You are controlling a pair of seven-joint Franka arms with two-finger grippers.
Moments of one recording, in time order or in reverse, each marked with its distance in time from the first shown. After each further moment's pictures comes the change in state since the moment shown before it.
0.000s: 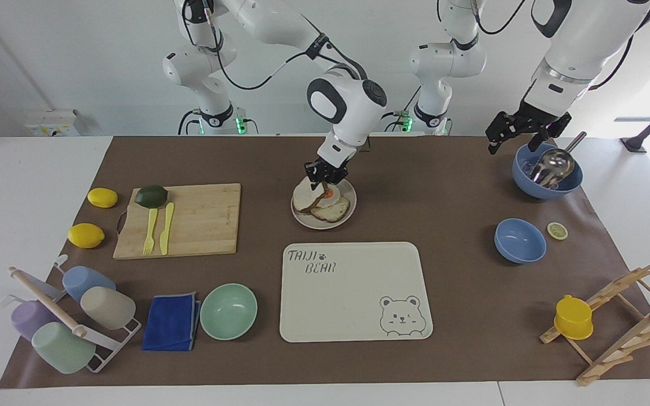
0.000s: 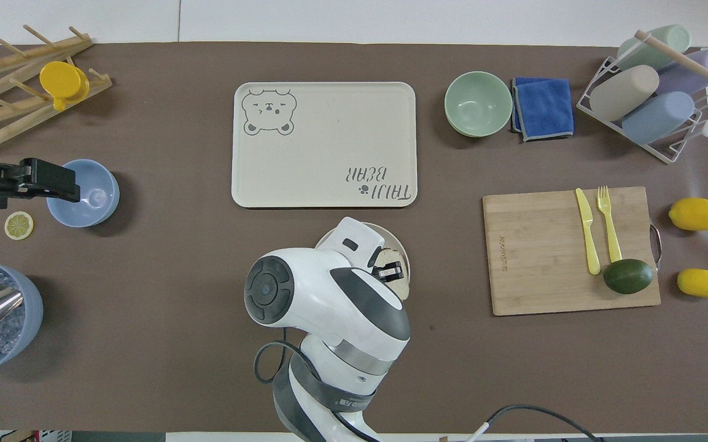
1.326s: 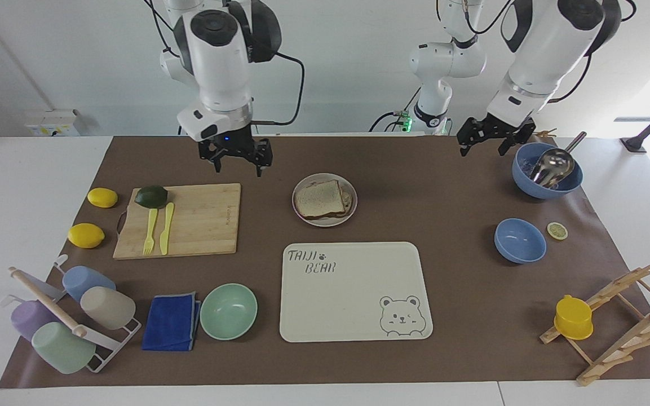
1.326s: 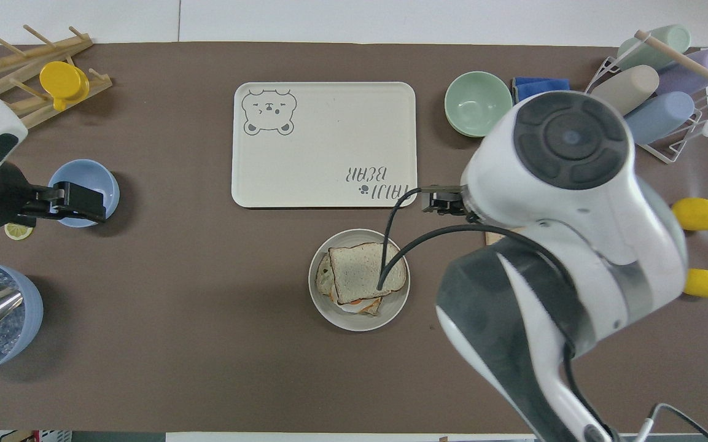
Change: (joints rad) left arm -0.093 -0.113 -0.032 -0.293 -0.044 0.147 -0.035; right arm -0.516 -0.320 -0.020 0.093 0.263 -0.185 -0.338
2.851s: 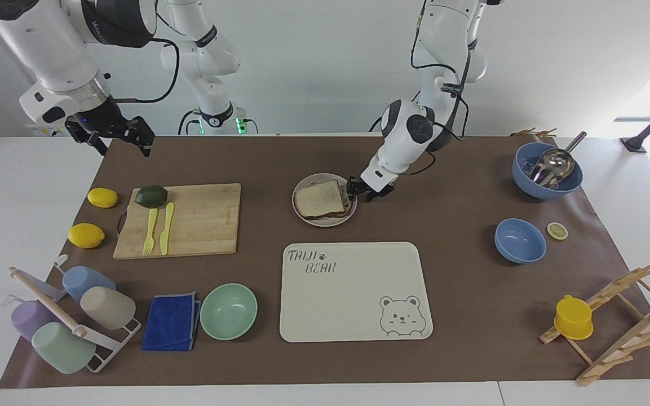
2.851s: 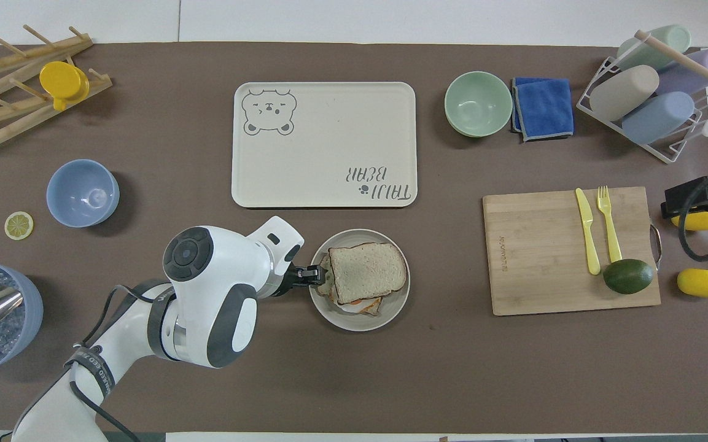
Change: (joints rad) left arm -0.363 0.258 -0.005 -0.417 -0.431 0.732 -0.077; right arm -0.209 -0.068 -0.141 0.013 0.010 -0.128 -0.413
